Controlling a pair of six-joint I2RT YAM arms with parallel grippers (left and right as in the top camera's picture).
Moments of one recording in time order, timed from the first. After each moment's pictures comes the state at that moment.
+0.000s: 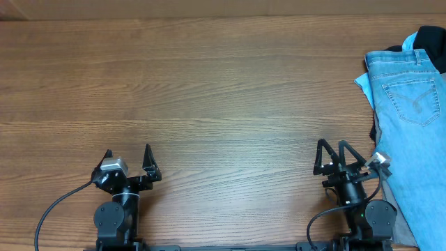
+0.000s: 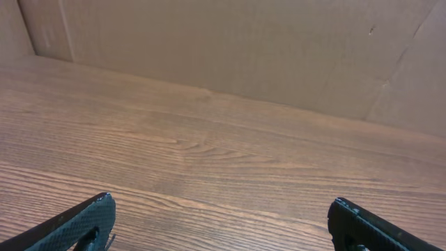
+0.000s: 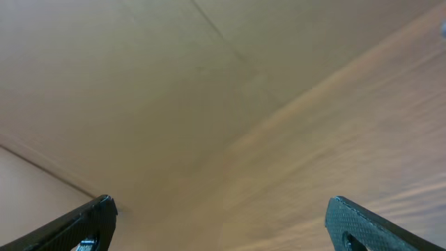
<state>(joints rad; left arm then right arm) 0.01 0.03 0.01 -0.07 -0.06 -0.20 -0.05 0.01 0.02 0.03 -0.27 0.76</state>
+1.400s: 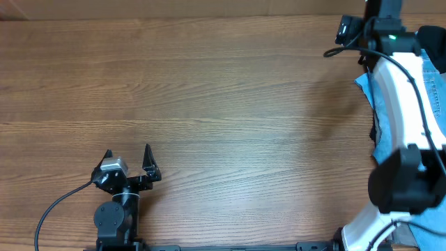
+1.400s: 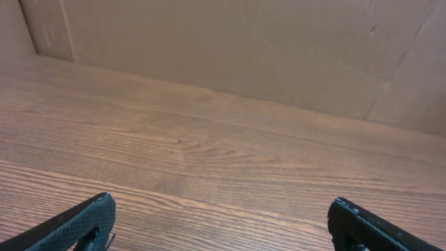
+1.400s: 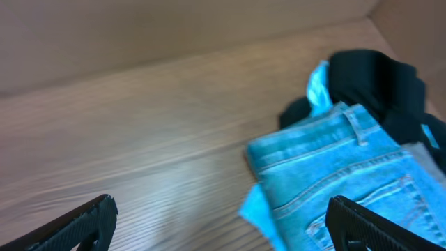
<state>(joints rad) 0.01 0.03 0.01 -0.07 -0.06 -0.20 -0.05 1.95 1.79 -0.67 0.35 0.13</state>
